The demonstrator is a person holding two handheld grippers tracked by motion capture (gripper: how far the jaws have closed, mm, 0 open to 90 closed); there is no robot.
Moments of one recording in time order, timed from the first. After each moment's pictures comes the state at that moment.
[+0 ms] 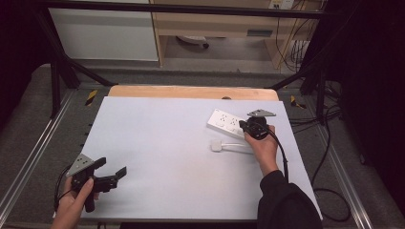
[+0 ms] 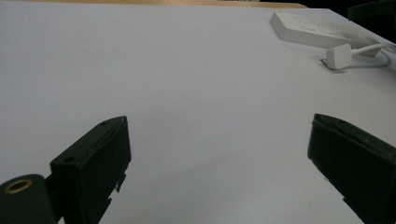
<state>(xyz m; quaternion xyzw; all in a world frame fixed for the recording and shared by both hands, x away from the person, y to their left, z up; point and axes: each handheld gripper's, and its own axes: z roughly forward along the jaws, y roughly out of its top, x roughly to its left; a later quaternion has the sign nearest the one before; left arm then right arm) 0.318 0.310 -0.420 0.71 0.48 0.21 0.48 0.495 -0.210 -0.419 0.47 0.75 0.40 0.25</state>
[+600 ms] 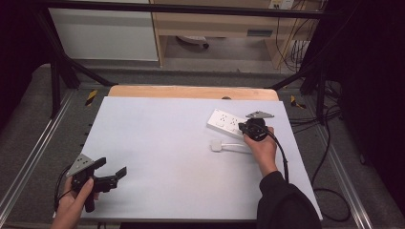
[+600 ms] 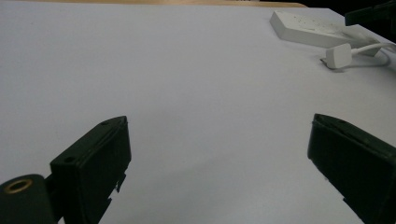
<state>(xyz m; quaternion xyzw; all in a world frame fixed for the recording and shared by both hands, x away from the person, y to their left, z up) 0.318 0.310 -0.421 0.71 0.48 0.21 0.48 0.495 -0.208 -0.426 0.47 0.75 0.39 0.24</state>
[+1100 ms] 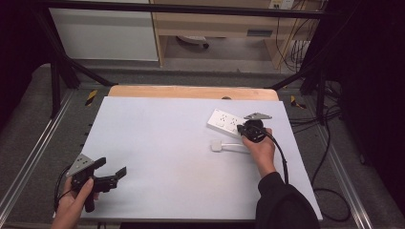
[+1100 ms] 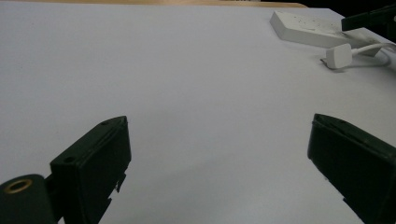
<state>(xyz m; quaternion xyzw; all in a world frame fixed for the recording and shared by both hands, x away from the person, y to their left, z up) 0.318 0.310 -0.420 0.71 0.48 0.21 0.48 0.494 -0.205 -0.433 0.47 0.76 0.38 0.24</state>
